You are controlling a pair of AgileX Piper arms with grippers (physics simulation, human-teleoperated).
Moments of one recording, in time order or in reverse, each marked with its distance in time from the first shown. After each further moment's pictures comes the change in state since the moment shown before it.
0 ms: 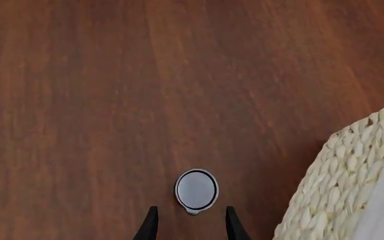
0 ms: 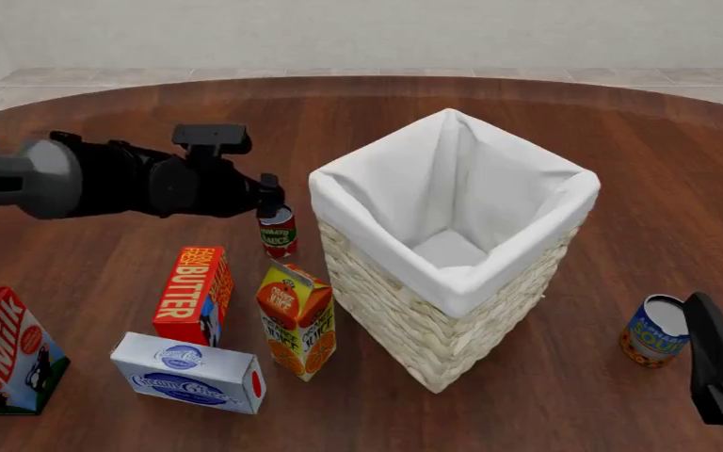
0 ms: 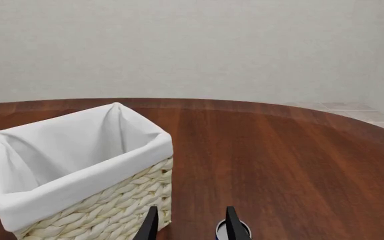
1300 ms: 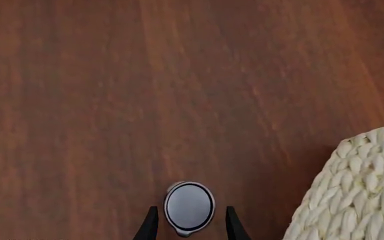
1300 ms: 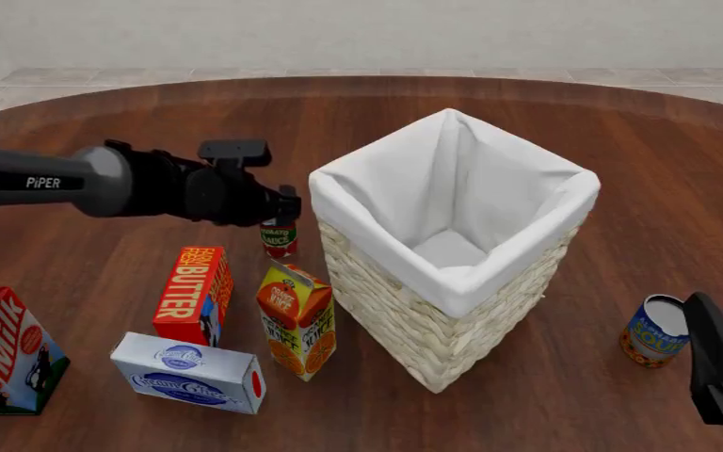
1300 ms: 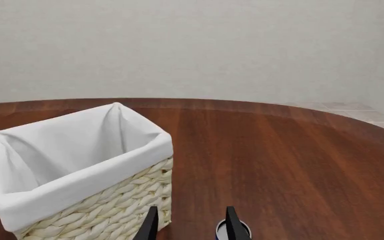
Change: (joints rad) left arm -0.021 0.140 -0.089 0.011 -0.056; right arm 0.000 0.000 0.000 0.000 0.000
